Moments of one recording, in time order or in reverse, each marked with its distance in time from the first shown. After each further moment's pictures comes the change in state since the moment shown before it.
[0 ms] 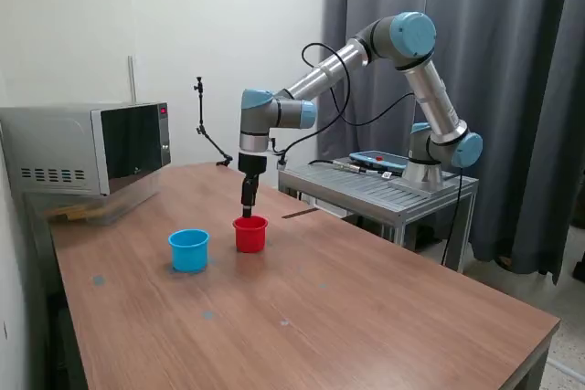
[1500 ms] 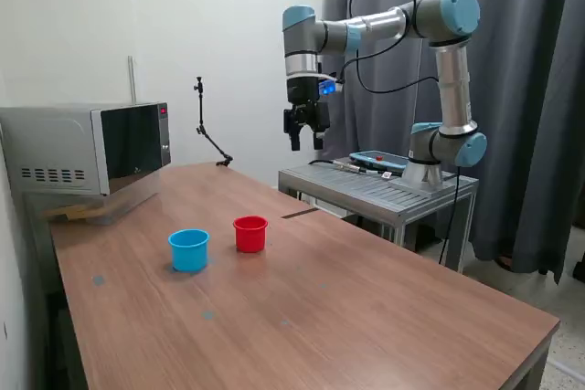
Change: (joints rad) arm 0.116 -0.331 -0.028 0.415 0.250 -0.493
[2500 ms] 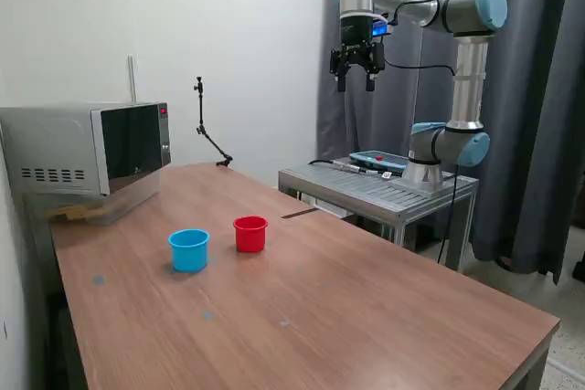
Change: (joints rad) arm 0.090 -0.259 -0.041 0.324 -0.151 0.018
